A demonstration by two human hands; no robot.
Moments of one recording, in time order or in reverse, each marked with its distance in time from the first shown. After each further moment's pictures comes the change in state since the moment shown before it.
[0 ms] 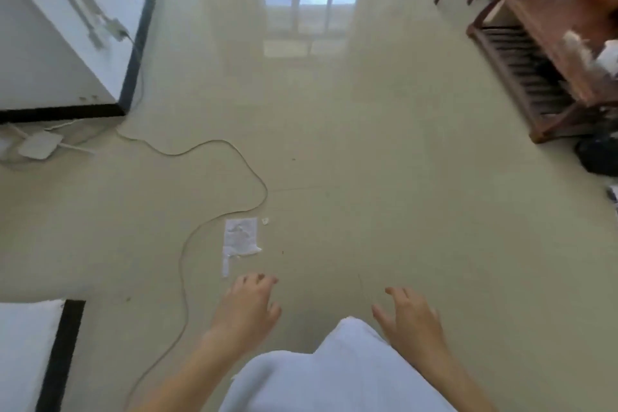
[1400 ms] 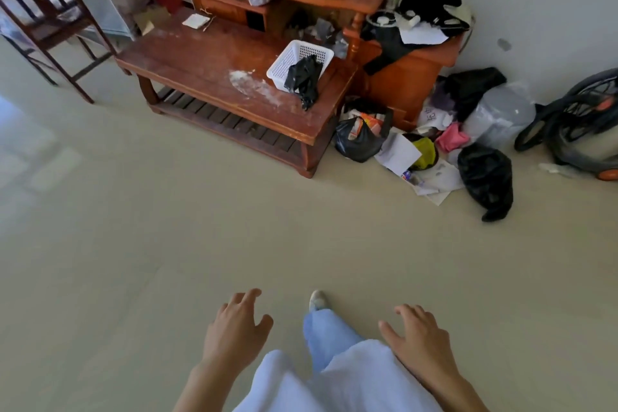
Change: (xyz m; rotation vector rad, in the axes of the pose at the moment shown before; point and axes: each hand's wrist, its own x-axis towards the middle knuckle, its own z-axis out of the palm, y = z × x) left_hand 0.690 0.865 -0.103 0.325 -0.235 0.595; right_hand 0.516 0.613 -0.359 0.574 0.166 0.932
